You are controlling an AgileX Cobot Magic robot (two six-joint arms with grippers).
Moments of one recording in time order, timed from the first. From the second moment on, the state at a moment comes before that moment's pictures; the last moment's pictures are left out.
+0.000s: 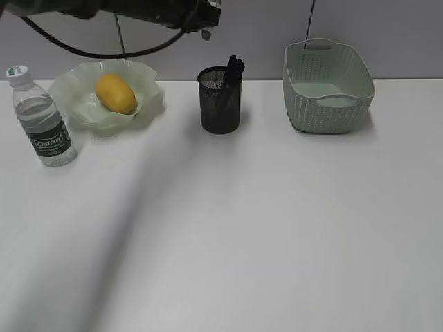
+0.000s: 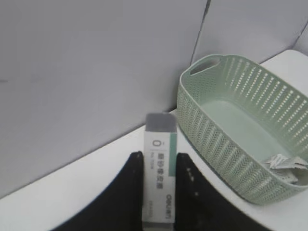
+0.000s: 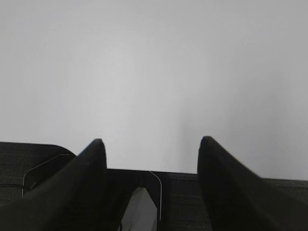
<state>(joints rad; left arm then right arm) -0.43 2.22 -1.91 -0.91 0.36 0.88 0.33 0.73 -0.53 -0.05 0.92 0.29</state>
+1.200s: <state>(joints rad) -0.45 2.26 -1.91 -0.98 0.40 0.88 0.33 0.73 -0.53 -0.05 0.91 0.29</state>
